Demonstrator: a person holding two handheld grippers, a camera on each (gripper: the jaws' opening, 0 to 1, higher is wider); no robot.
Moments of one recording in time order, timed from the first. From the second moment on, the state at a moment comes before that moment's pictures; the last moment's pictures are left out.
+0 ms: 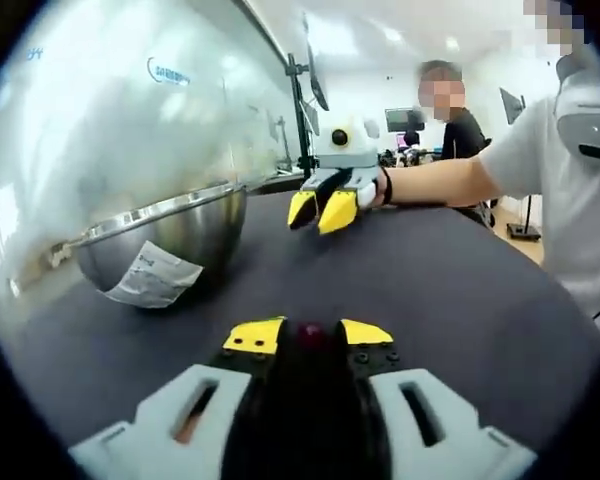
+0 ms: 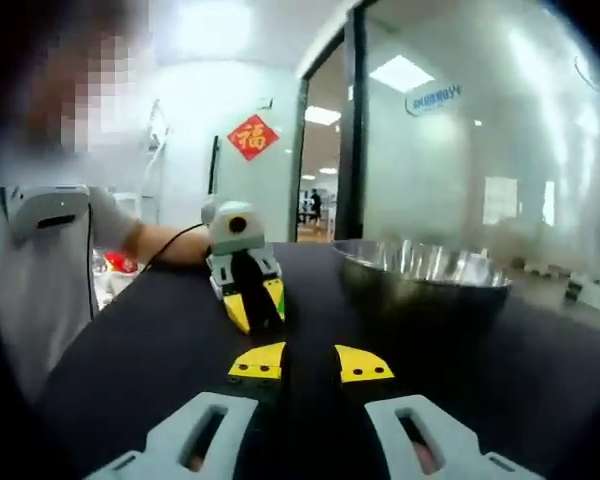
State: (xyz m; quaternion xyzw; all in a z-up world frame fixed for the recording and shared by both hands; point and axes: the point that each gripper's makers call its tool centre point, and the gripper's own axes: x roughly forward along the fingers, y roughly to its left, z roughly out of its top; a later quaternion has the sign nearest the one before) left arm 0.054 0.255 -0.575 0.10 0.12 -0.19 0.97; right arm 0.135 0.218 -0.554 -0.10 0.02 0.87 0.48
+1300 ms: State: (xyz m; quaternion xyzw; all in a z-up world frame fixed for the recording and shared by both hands) left arm 0.124 0.339 -0.451 0.03 0.07 -0.13 0.99; right arm 0.134 0.225 -0.549 -0.09 0.01 0.87 0.48
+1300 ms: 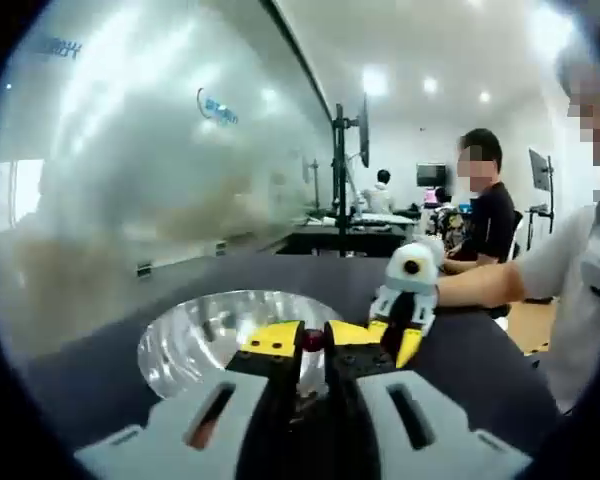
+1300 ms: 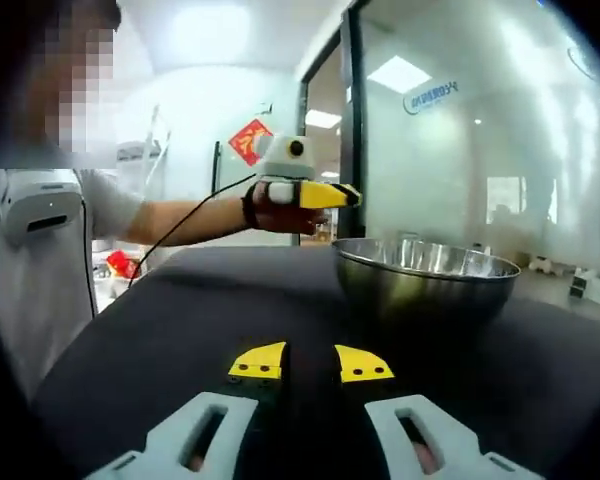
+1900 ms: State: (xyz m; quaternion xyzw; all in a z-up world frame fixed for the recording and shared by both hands) left arm 0.147 0.354 -0.465 0.01 0.07 -0.11 0.99; right arm 0.131 0.223 -0.550 -0.10 0.00 0.88 0.47
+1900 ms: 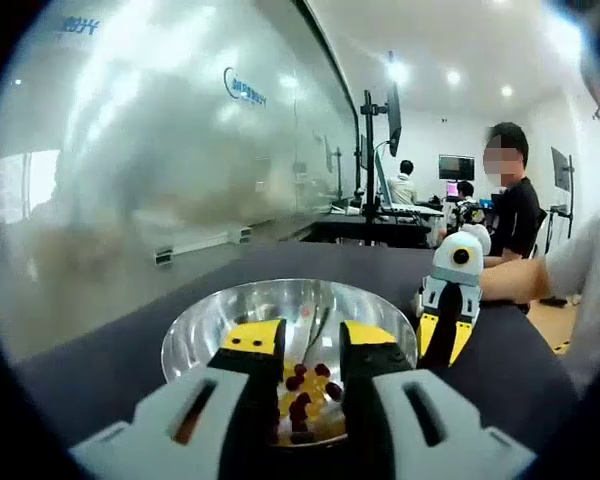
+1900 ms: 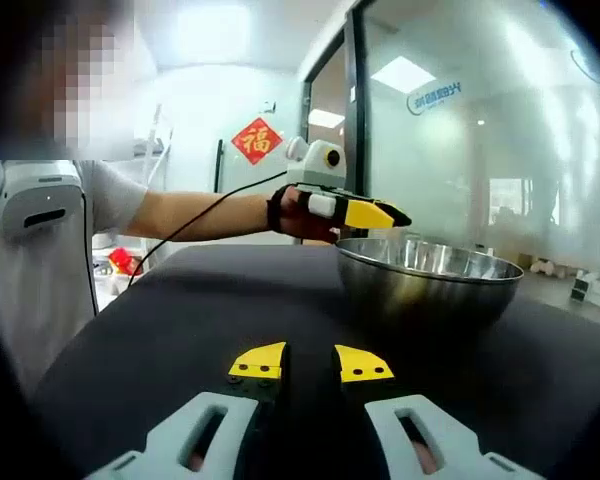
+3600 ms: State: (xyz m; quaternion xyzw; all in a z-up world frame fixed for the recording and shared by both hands) left arm 0.013 0.250 -0.574 0.10 0.13 -0.17 0.97; right arm 0.088 0.183 -0.575 -0.14 0.04 0.91 0.38
